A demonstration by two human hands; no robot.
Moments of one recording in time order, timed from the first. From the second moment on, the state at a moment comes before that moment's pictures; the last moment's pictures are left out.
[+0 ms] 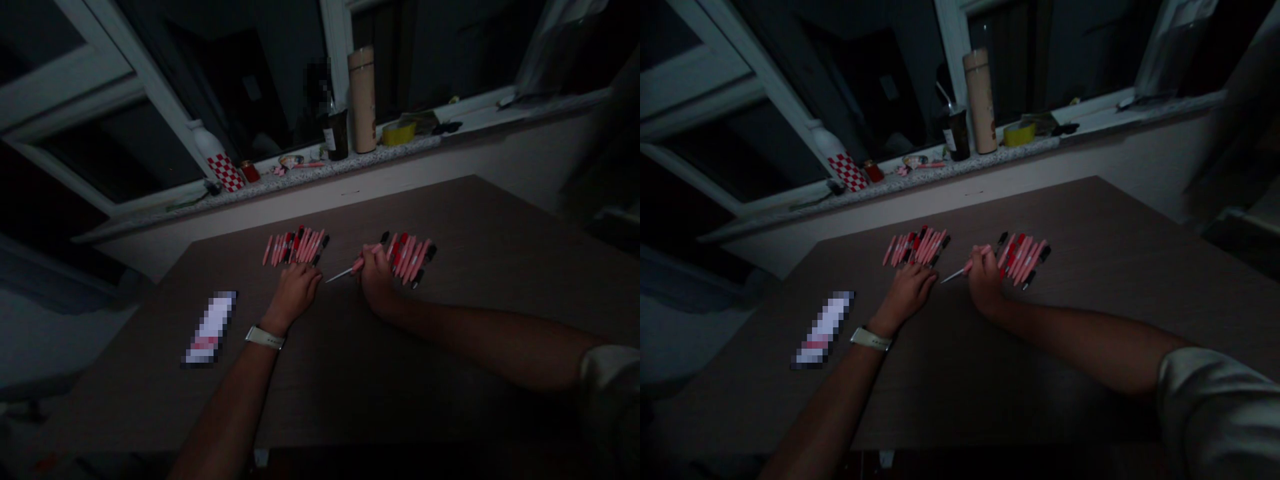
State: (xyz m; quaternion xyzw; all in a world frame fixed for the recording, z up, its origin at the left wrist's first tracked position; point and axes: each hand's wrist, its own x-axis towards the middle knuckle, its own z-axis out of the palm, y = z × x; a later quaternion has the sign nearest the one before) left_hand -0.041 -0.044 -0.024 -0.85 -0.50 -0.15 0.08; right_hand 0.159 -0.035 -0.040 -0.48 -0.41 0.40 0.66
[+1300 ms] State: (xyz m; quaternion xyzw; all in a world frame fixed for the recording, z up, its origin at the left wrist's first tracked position) left_hand -0.039 -0.043 -0.034 -0.85 -0.51 -0.14 0.00; right_hand 0.157 -0.038 -0.042 -0.48 -0.51 0.41 0.59
